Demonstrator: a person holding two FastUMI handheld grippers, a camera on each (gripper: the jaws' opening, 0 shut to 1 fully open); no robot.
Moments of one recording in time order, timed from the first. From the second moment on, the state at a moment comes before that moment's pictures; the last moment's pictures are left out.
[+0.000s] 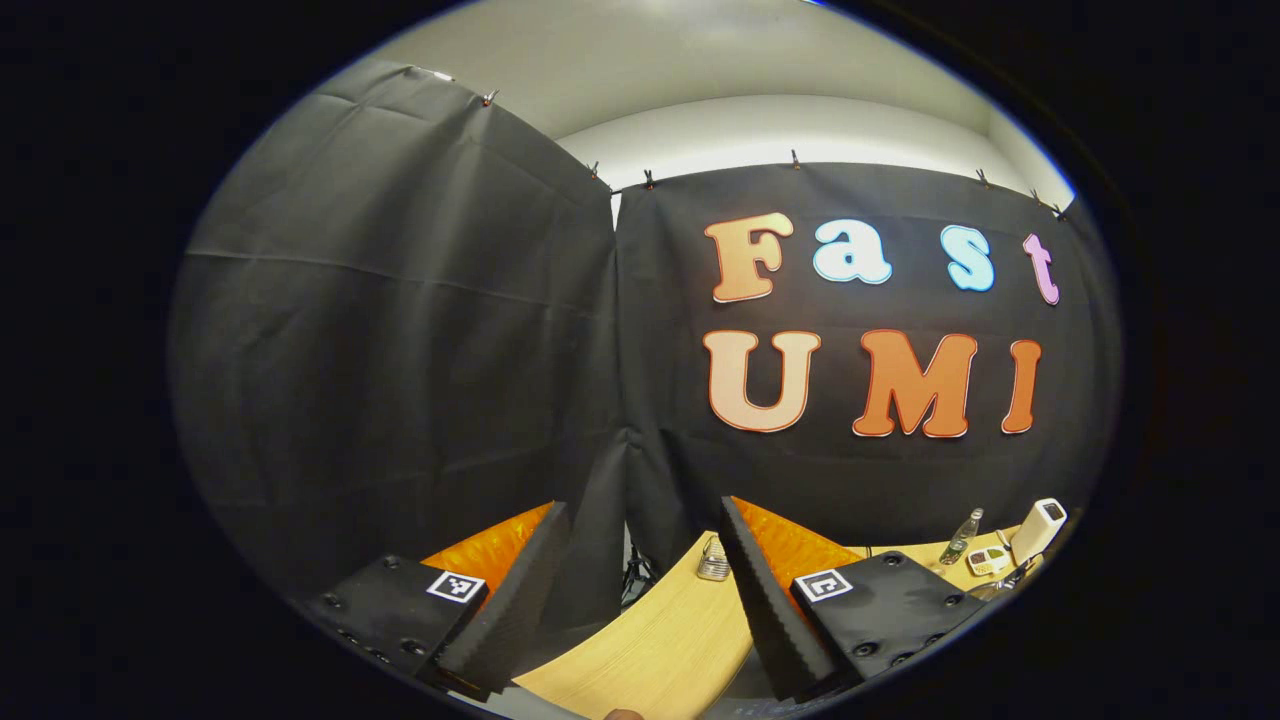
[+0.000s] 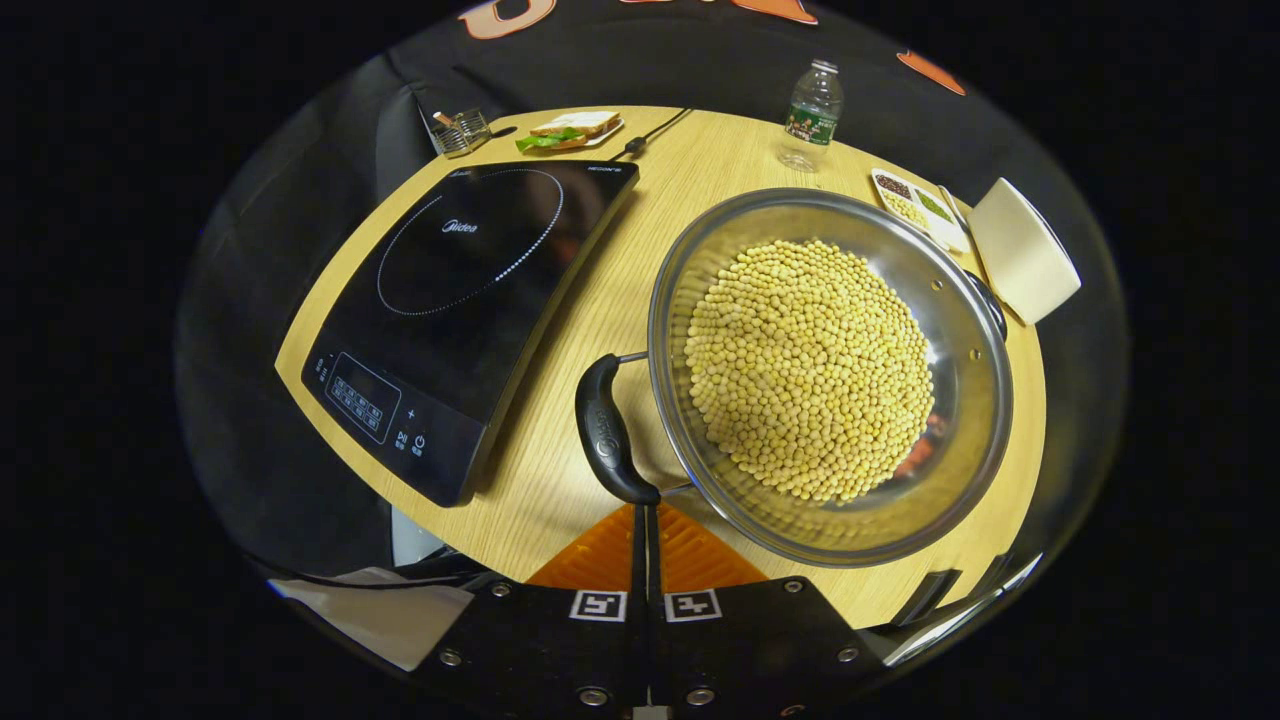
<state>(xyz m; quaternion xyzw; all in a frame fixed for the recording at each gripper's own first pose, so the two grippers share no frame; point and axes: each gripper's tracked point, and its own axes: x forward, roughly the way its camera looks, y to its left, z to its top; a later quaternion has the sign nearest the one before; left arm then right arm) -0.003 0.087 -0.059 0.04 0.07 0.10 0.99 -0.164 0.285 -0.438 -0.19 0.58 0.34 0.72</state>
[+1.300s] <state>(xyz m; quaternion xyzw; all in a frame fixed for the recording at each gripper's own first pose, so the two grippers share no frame) -0.015 0.120 -0.047 0.04 0.07 0.14 0.99 -0.140 0.344 -0.442 -0.07 0.61 0.32 0.72</state>
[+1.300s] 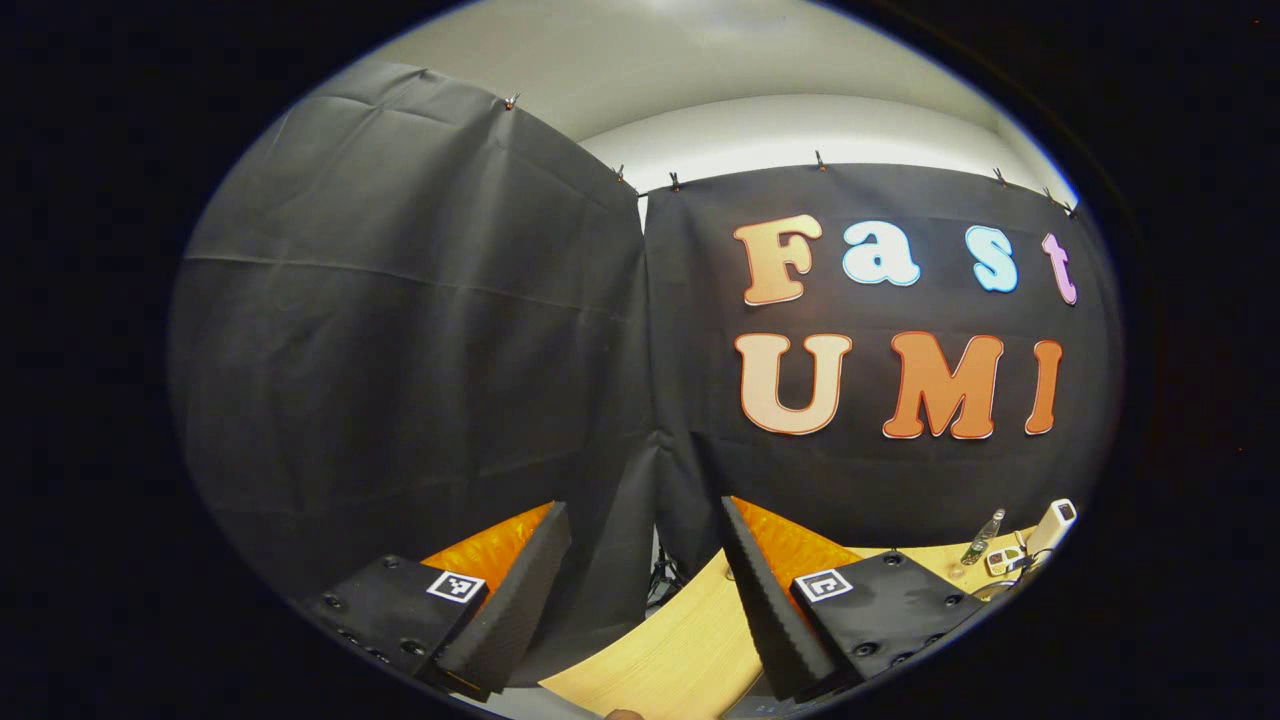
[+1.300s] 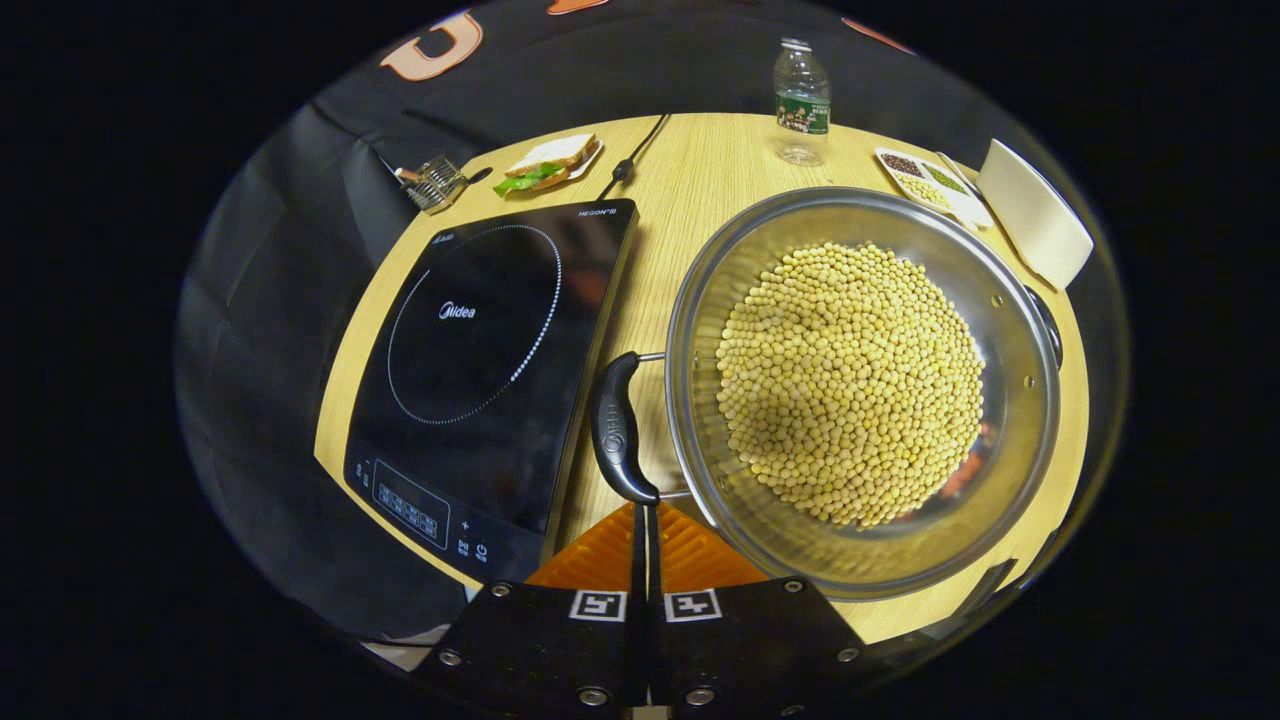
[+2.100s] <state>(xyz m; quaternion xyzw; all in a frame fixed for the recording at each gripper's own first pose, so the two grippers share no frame) -0.016 0.096 -0.065 0.04 0.10 0.12 0.99 -0.115 0.382 -0.444 0.03 0.64 0.28 0.72</state>
